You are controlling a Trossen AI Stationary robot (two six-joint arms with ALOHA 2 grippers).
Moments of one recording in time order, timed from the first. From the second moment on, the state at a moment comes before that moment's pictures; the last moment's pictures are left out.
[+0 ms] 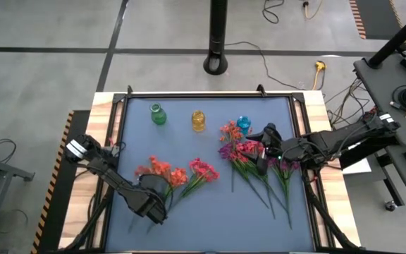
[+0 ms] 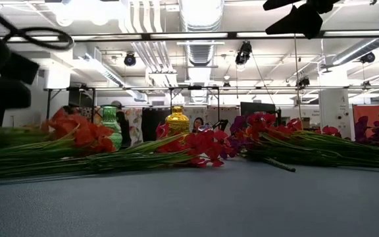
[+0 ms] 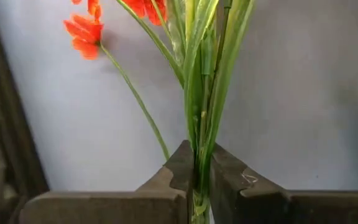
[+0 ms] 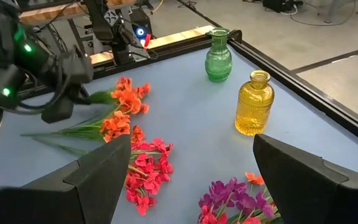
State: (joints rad) left arm -0.69 1.78 1.06 -1.16 -0.11 -1.94; right arm 0.29 0.97 0.76 -0.22 0.54 0.37
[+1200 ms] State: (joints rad) left arm -0.25 1.15 1.21 -0.37 -0.51 -0.05; right arm 0.29 0.99 0.76 -0.23 0.54 0.34
